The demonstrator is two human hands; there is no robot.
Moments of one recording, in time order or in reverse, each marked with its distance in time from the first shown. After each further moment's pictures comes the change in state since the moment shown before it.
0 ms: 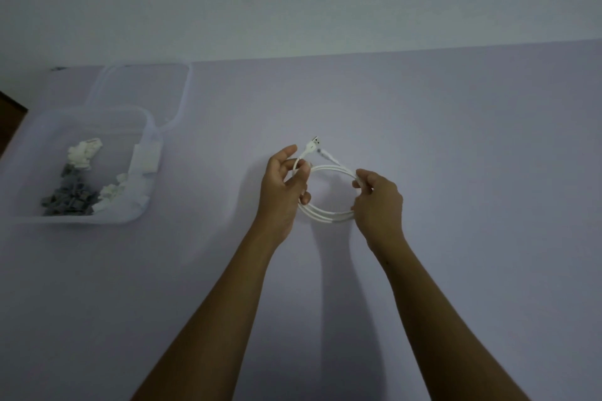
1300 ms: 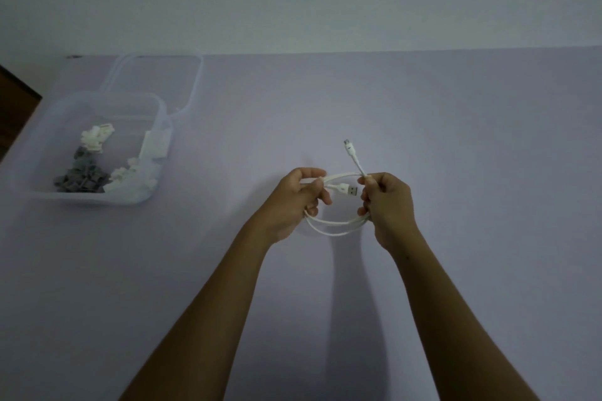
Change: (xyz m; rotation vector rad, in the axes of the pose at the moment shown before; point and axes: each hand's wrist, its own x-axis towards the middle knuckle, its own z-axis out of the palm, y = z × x) left_hand -0.025 -0.001 -0.013 0.114 -0.297 -0.190; right_hand -0.011 0.012 -0.007 0.357 -0.099 0.117
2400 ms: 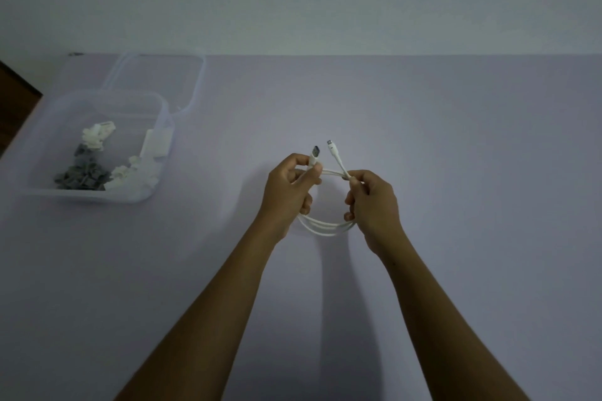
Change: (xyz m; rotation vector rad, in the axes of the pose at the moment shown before) left_hand -0.002 0.009 0.004 0.166 0.303 0.173; right_hand -0.013 -0.007 0.015 -0.099 -0.080 -0.084
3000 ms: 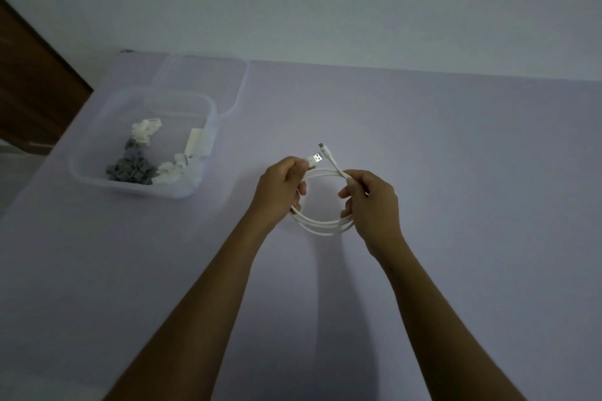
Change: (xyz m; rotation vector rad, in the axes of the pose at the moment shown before) left_hand 0.012 0.005 -0.077 0.191 0.021 0.056; right_hand -0.008 -0.029 0.052 -0.114 -0.058 -0.142
